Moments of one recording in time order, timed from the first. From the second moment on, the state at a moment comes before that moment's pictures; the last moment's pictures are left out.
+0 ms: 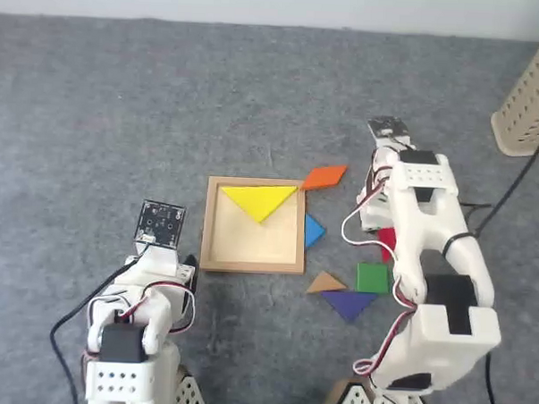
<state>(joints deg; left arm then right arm) -6.5 -103.3 96.7 72.0 -4.0 -4.7 10.0 18.2 67.4 11.6</state>
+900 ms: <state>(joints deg) -6.5 -103.3 96.7 72.0 -4.0 -2.6 24.8 5.5 70.9 18.0</state>
